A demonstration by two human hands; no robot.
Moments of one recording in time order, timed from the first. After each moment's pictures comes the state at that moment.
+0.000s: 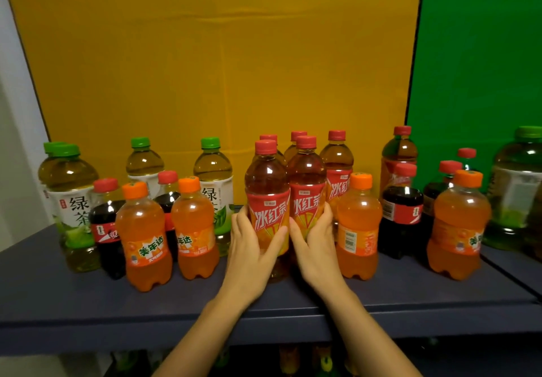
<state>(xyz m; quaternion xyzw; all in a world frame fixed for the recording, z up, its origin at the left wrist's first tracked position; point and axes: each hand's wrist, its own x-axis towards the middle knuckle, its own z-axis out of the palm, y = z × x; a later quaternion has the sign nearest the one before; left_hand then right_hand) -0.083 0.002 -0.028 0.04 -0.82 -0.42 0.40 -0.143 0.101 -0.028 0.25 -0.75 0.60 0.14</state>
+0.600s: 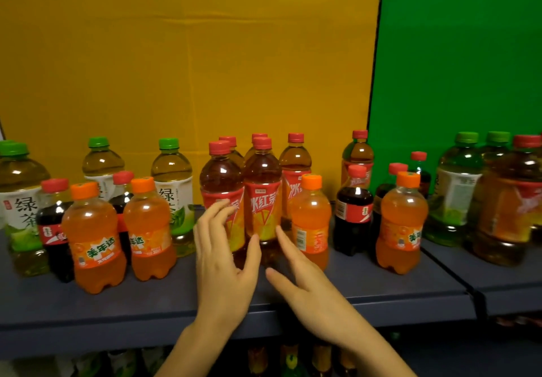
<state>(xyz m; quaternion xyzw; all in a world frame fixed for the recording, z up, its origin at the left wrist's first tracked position) -0.069 0.060 -0.024 -0.01 -0.78 -0.29 0.56 -0.104 0.193 -0.015 0.40 -0.77 0.49 -0.06</state>
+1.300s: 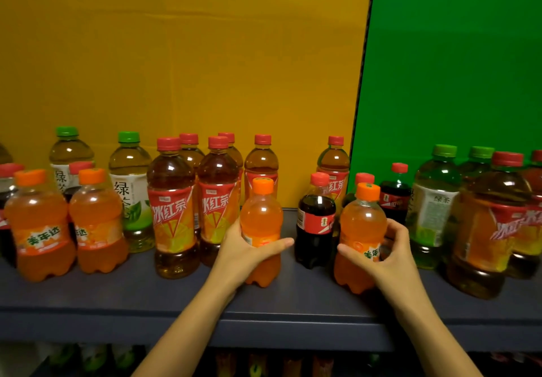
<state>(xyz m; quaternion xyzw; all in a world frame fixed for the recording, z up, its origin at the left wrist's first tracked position) -0.148 0.123 -0.013 0.05 -0.73 -0.61 0.30 -0.225 0.325 -0.019 0.21 -0.72 0.65 0.09</state>
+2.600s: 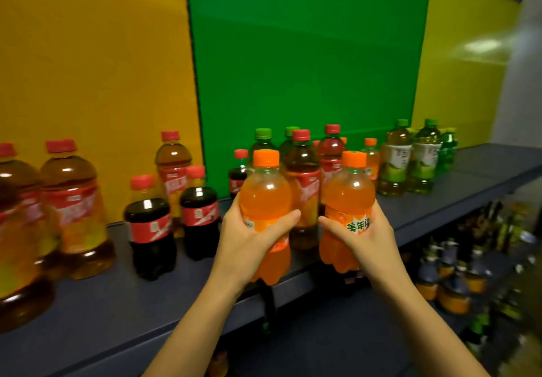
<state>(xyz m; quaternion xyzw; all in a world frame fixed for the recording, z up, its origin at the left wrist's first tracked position) -0.197 0.331 0.017 -0.16 -0.69 -0.68 0.20 -0.212 0.506 -0.003 0.10 -0.73 0.62 0.28</state>
